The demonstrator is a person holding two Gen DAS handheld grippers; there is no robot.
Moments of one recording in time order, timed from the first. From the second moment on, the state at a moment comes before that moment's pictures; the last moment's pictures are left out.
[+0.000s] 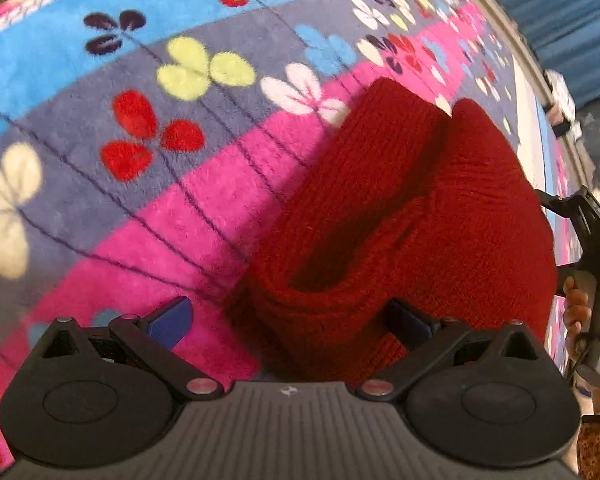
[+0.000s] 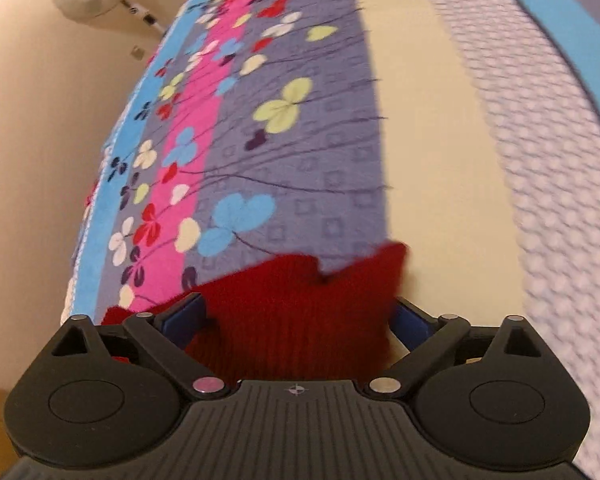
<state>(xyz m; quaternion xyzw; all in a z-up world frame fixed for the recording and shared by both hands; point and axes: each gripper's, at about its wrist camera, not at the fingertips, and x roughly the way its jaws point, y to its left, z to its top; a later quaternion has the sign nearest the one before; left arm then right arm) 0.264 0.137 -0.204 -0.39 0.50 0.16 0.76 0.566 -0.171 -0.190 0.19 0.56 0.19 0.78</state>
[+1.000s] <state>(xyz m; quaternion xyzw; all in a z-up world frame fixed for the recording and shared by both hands) 0.497 0.133 -0.146 -0.18 0.49 -0.10 0.85 0.335 -0.296 -0.162 0.32 0.39 0.03 0.86</state>
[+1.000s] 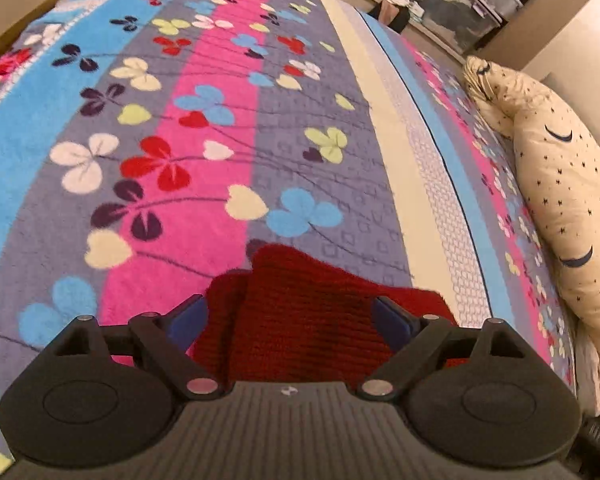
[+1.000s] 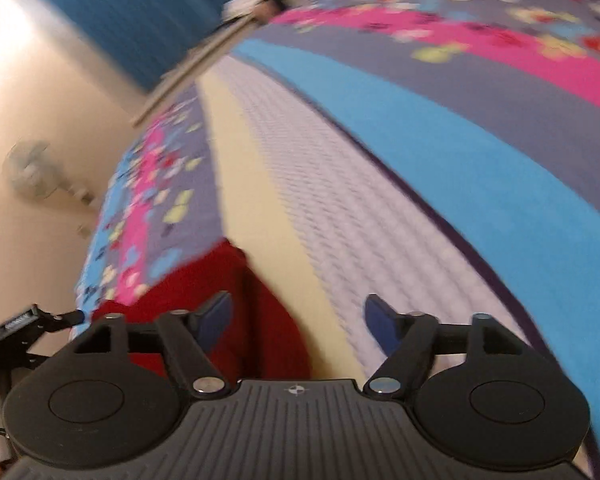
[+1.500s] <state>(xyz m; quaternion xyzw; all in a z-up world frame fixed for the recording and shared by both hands) 0.474 0.152 -0.163 -0.19 0.48 -0.03 0.86 0.447 -0.216 -0.175 0.18 0.44 0.14 0.87</state>
